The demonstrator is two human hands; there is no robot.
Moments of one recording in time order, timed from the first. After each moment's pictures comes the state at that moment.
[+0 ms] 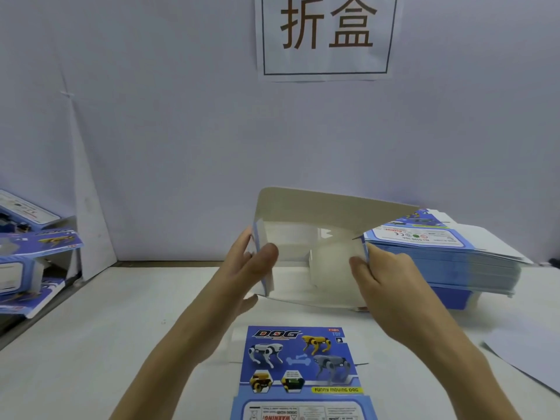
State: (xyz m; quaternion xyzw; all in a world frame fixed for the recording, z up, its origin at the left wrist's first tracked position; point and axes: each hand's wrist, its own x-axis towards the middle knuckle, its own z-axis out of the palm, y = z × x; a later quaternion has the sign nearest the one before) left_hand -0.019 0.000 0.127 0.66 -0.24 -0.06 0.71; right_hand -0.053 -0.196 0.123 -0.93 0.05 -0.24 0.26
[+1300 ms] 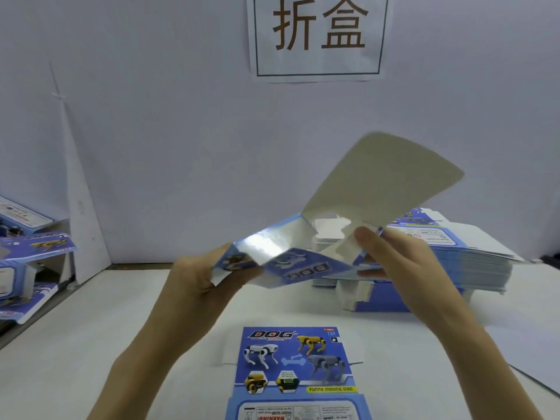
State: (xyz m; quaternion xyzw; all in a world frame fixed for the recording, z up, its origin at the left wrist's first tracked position) left_hand 0.004 0.027 0.112 0.75 -0.41 0.34 0.39; right_hand -0.056 -0.220 0.132 -0.79 -0.05 -0.25 0.56
